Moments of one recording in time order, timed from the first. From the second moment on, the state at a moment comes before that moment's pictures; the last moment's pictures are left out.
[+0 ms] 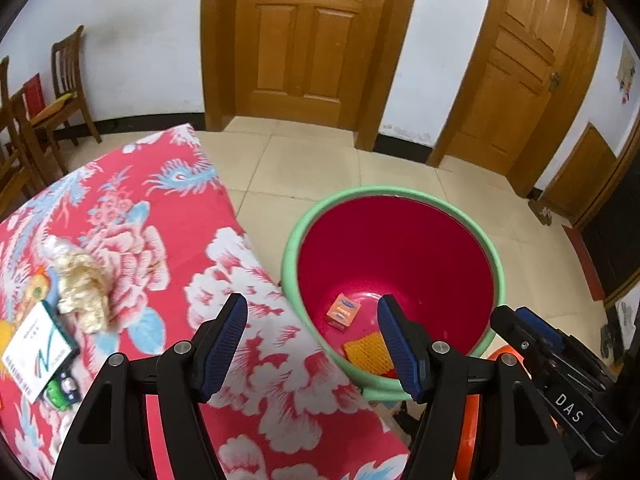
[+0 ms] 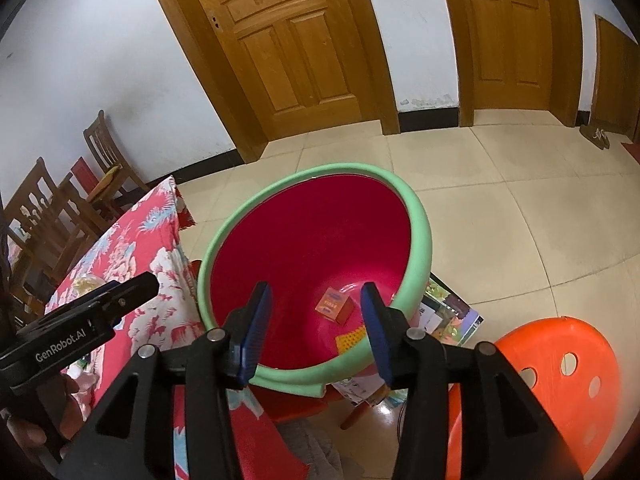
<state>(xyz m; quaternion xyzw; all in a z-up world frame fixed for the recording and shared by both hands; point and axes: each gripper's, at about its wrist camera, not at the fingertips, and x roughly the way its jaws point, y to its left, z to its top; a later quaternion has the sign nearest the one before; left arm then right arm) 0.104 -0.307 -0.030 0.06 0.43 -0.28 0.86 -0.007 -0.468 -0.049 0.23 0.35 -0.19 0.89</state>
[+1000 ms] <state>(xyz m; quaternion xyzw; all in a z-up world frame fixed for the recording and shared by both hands) 0.083 -0.191 0.009 0.02 0.40 -0.19 0.89 0.003 -0.384 -0.001 0.21 0.32 -0.11 0.92</state>
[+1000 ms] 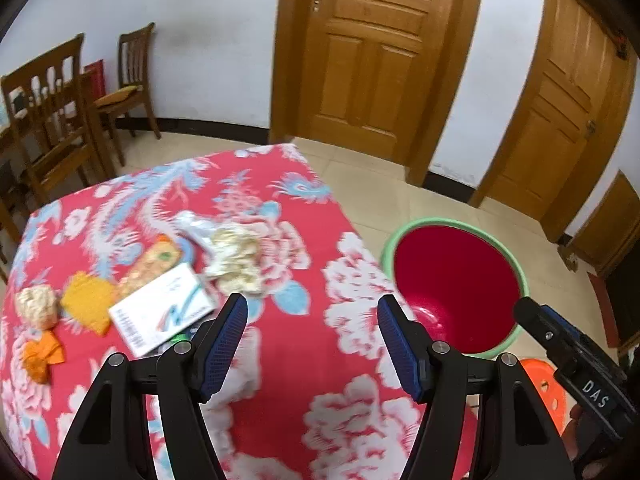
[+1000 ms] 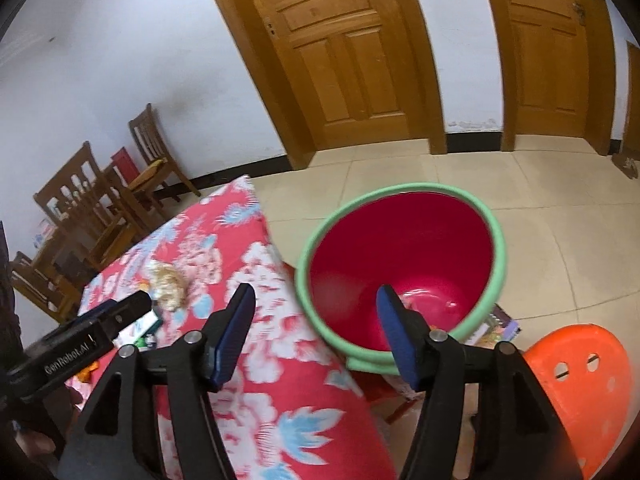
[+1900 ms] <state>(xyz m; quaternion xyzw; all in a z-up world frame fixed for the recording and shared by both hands) 0.093 0.010 -0.011 -0.07 0.41 0.00 0.91 0.052 -0.254 -0.015 0.16 0.39 0.00 0.91</state>
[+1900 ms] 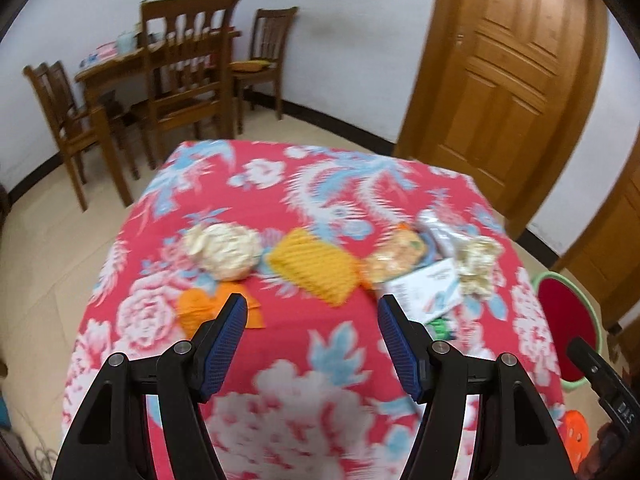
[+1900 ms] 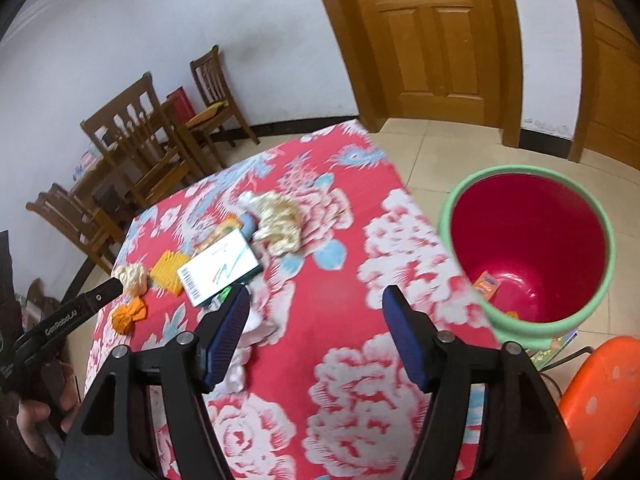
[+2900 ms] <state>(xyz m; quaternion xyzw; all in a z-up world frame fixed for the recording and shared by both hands) 0.116 0.083 -0.078 -0.09 0.44 0.06 0.89 0.079 -0.175 -0.069 0.13 0.47 0.05 0.87</state>
